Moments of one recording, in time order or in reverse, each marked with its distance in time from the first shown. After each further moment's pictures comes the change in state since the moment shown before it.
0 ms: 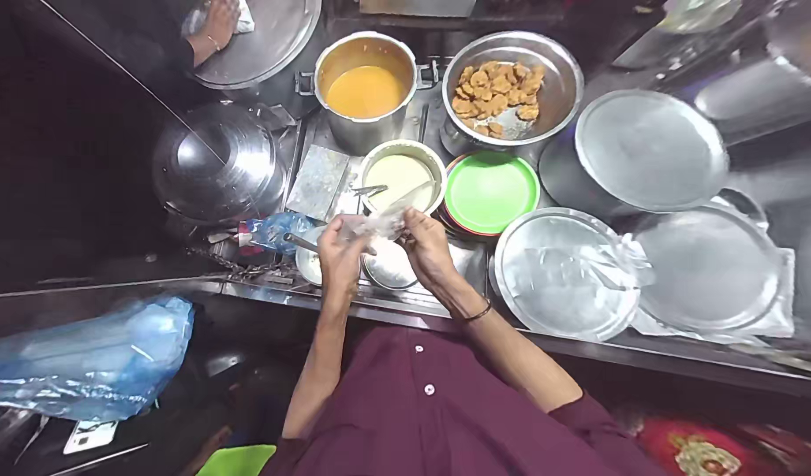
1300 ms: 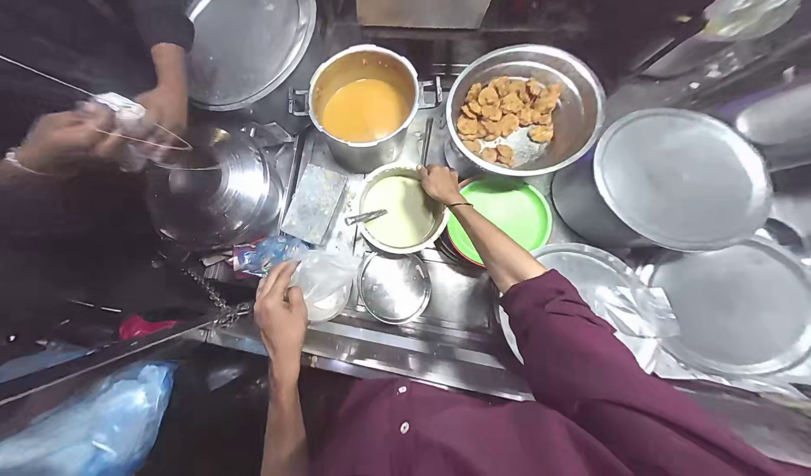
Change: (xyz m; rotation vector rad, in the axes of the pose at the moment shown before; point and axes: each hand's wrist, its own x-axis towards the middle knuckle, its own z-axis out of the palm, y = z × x) left_hand 0.030 0.008 -0.062 1.127 0.179 0.235; right_hand 0.300 0.027 -0.152 -1.608 0.011 0.191
